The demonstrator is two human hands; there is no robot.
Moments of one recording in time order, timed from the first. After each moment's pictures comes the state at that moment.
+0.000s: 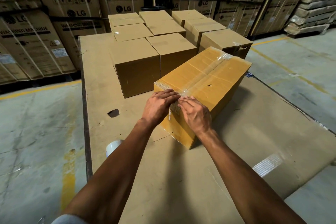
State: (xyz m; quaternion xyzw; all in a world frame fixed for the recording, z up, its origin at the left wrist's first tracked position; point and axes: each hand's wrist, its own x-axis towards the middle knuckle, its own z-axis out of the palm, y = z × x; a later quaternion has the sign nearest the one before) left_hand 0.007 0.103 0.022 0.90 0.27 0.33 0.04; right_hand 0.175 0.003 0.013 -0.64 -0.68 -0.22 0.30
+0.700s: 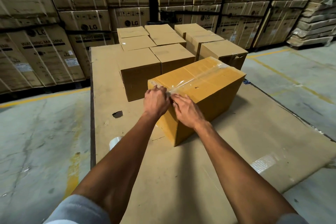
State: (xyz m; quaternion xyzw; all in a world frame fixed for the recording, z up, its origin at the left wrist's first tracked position) left_hand 0.020 0.061 0.075 0.82 0.51 0.25 0.04; right_hand 0.164 -0.017 0.063 -0.64 -0.73 0.01 0.23
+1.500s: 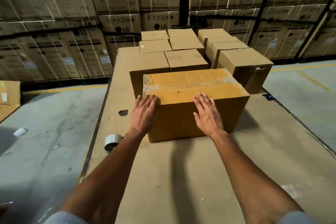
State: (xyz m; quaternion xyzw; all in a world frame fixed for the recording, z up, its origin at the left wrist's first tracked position) left_hand 0.020 0.039 0.039 0.81 0.54 0.20 -0.07; right_hand 0.309 0.006 0.023 -0.67 -0.73 -0.12 0.11
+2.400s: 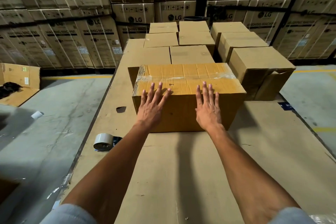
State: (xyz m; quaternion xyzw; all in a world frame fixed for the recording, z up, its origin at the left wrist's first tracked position) left_hand 0.102 0.097 0.024 0.80 0.58 0.09 -0.09; right_hand 0.359 0.107 0.003 -0.66 -0.73 -0.13 0.10
